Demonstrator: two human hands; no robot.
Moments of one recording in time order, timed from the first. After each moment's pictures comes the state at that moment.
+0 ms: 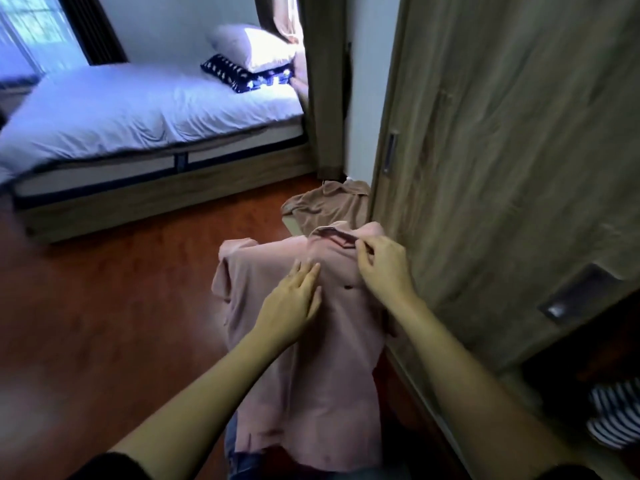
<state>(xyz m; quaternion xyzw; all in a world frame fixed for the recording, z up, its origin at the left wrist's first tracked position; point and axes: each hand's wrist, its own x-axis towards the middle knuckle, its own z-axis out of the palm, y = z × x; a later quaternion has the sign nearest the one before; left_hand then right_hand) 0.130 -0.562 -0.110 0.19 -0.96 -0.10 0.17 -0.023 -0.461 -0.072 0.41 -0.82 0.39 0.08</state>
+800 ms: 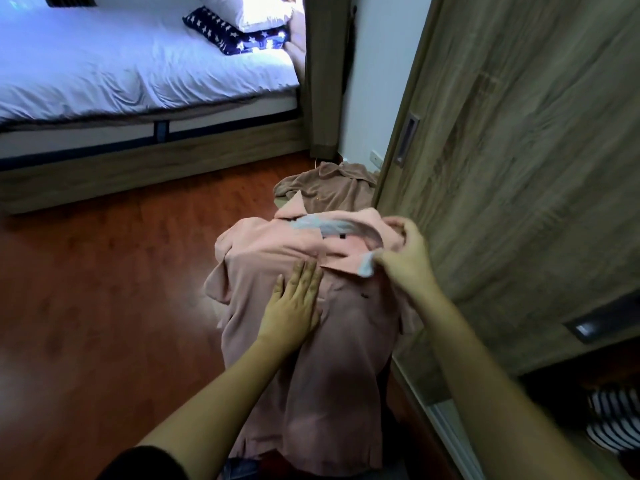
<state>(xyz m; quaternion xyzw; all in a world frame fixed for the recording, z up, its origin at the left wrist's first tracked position) 0.116 -0.617 -0.190 0.20 -0.97 0.03 0.12 -0.033 -0.503 -0.066 0.22 -0.78 0.57 -0.15</state>
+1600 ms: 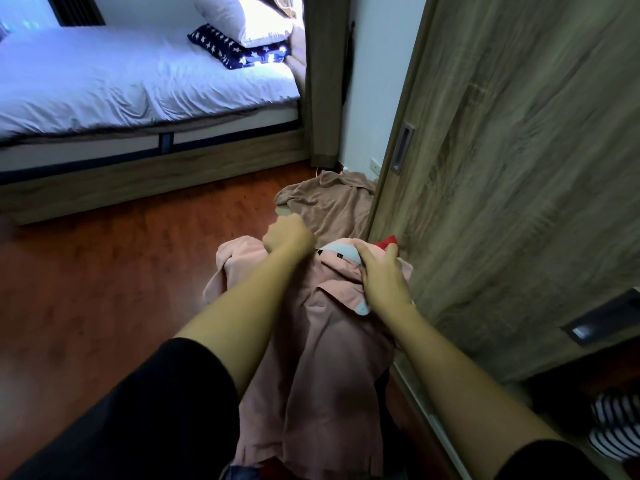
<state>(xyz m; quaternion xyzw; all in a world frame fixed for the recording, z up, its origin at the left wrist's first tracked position) 0.034 -0.664 -0.063 0.52 -0.83 -0.22 0.03 -0.036 -0.511 -0.118 0.35 -0.91 0.21 -0.04</state>
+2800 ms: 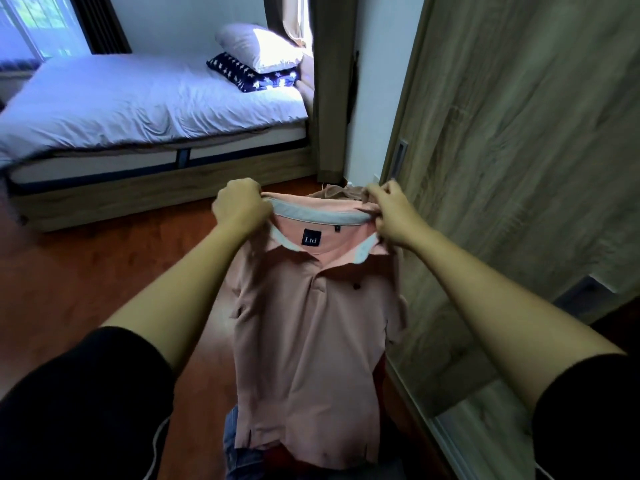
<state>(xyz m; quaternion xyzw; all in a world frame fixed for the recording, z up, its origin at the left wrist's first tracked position) 0.129 -0.677 0.023 0.46 -0.86 -0.10 0.20 -0.045 -0.500 0.016 0.49 -0.84 0.25 -0.03</state>
